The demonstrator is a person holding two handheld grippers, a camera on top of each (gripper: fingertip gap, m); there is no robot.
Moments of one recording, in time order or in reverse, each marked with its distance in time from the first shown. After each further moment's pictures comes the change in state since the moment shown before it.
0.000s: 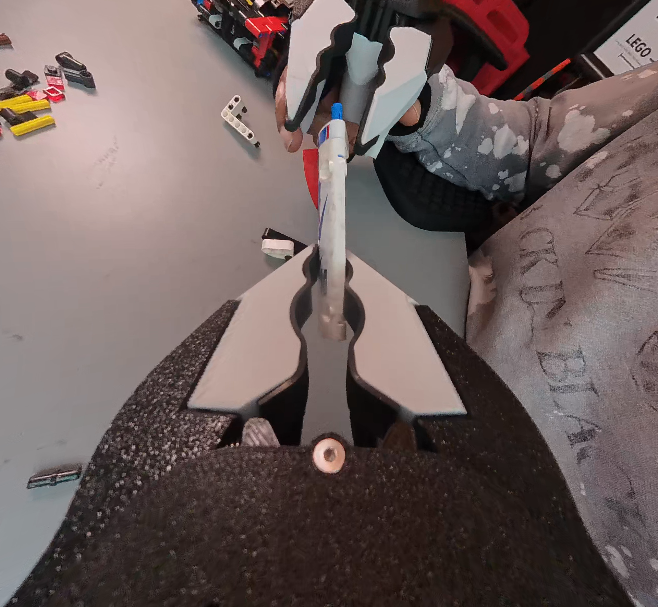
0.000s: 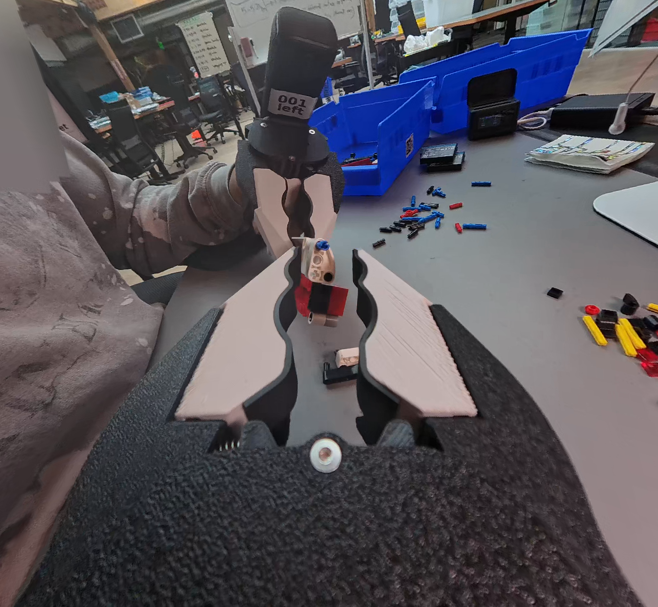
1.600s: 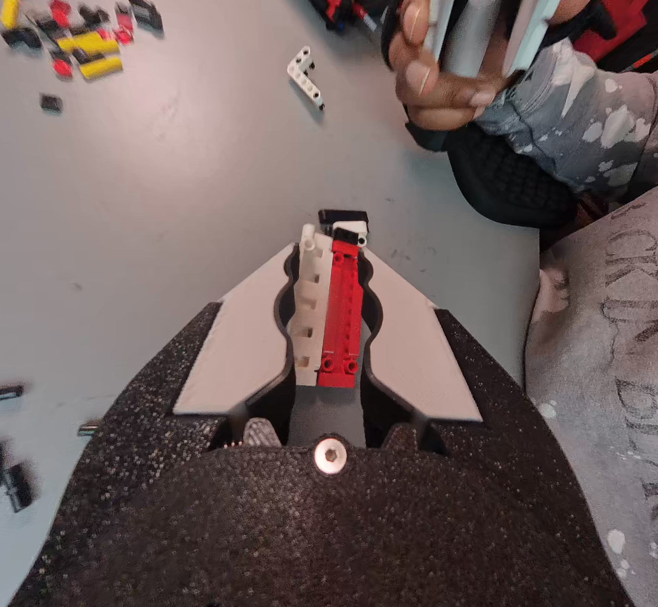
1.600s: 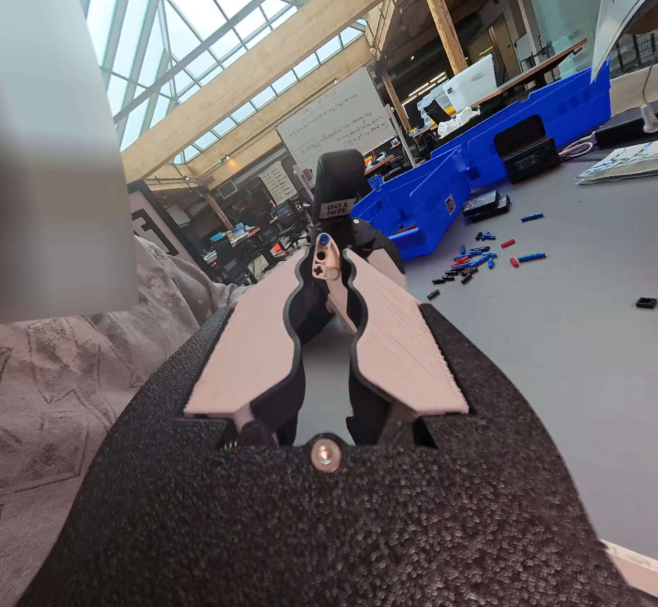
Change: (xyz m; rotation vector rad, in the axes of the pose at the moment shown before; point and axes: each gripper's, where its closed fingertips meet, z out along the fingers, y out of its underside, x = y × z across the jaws) left arm -0.036 0.017 0.006 -0.056 -0.169 -0.034; right arm -0.007 -0.037 -0.020 0.295 -0.140 0.299
